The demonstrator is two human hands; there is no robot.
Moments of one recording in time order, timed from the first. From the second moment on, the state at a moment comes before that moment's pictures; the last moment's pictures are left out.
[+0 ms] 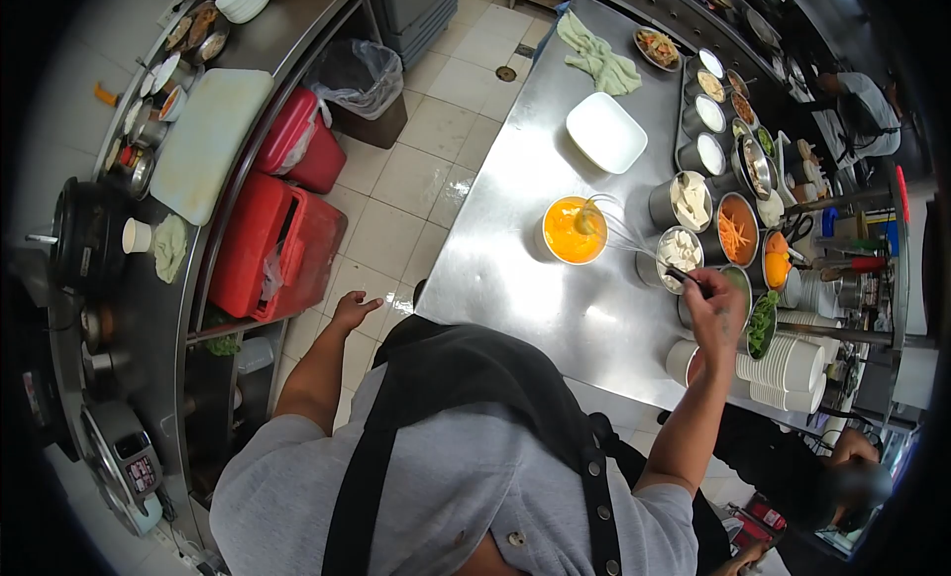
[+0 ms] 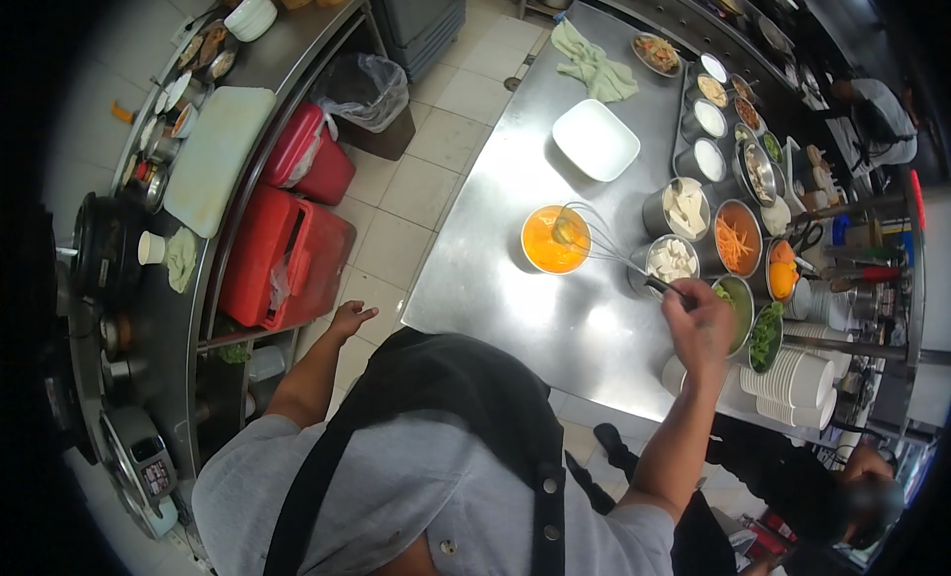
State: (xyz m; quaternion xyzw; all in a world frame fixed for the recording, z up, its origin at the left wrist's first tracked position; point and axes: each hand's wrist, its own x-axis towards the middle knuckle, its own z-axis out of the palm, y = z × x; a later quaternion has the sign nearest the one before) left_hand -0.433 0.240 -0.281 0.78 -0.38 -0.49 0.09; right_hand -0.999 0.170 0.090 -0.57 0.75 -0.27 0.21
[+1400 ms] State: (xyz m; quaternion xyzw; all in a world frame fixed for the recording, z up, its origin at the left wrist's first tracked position) left_hand -0.422 0.254 -0.272 0.77 -0.40 -0.48 0.08; right_hand -0.963 0.161 0.048 -0.50 0.67 -0.30 0.45
